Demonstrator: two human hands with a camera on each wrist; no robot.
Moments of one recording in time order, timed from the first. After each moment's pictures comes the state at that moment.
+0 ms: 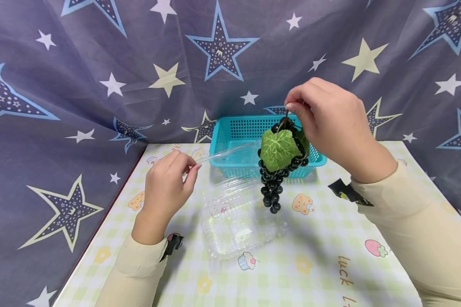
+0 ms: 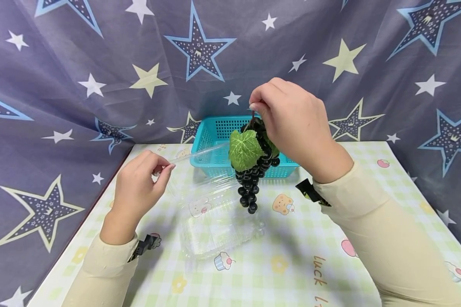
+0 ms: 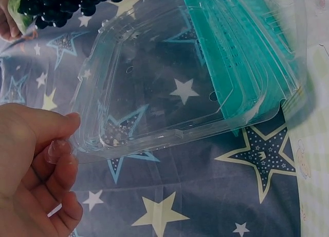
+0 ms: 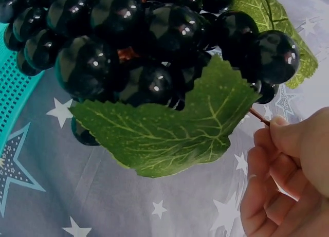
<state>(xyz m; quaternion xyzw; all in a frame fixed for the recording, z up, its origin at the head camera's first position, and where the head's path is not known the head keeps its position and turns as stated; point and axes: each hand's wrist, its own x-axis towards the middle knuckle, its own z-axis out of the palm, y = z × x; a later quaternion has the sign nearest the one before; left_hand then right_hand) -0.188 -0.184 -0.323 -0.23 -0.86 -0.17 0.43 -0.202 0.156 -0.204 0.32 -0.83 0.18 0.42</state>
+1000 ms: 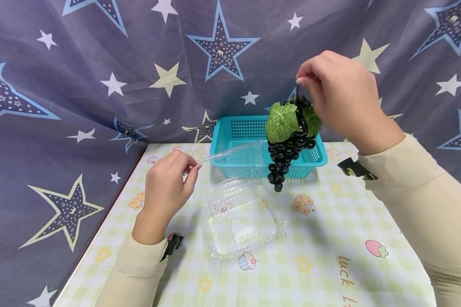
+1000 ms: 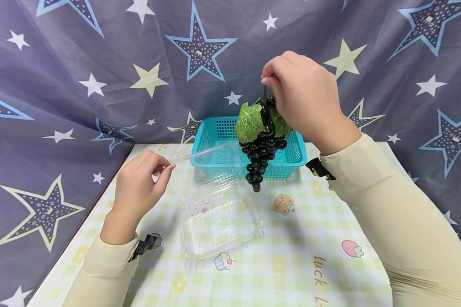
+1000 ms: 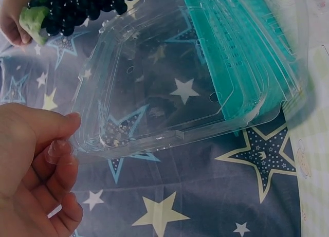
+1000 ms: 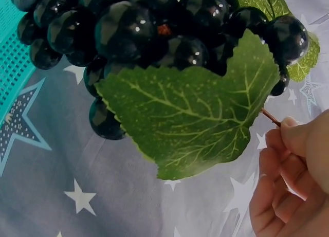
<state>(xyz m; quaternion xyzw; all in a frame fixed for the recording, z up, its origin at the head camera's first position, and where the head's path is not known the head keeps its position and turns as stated) -0.188 -0.184 -0.323 -0.23 -0.86 -0.17 0.43 -0.233 0.171 -0.180 0.28 -0.84 0.15 0.43</state>
